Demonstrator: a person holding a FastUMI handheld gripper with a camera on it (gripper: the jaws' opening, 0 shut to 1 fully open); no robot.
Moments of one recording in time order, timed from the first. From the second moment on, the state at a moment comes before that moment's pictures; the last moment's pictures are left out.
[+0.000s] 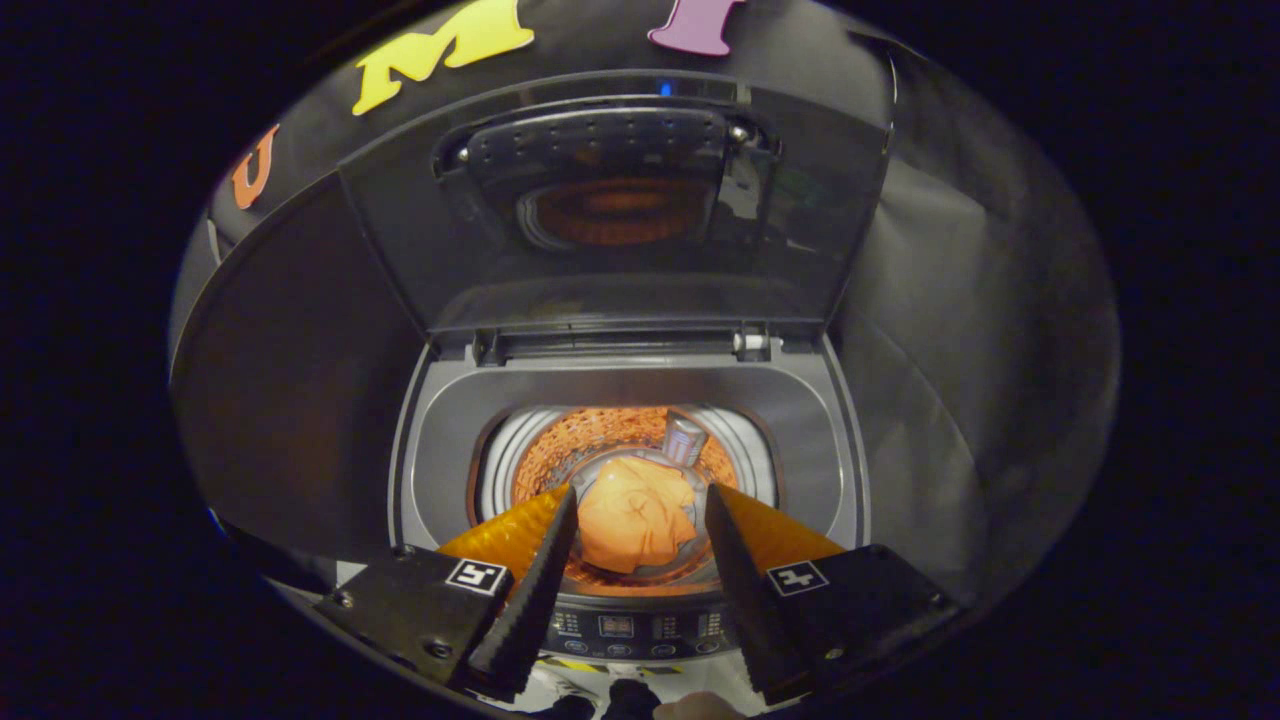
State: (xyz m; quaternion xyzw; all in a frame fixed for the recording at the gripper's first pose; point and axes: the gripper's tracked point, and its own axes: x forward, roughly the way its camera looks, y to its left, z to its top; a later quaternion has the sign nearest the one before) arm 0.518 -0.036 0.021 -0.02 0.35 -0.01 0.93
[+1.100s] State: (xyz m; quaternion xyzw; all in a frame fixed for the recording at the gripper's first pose) arm 0.572 0.000 0.227 -0.01 0.17 0.02 0.99
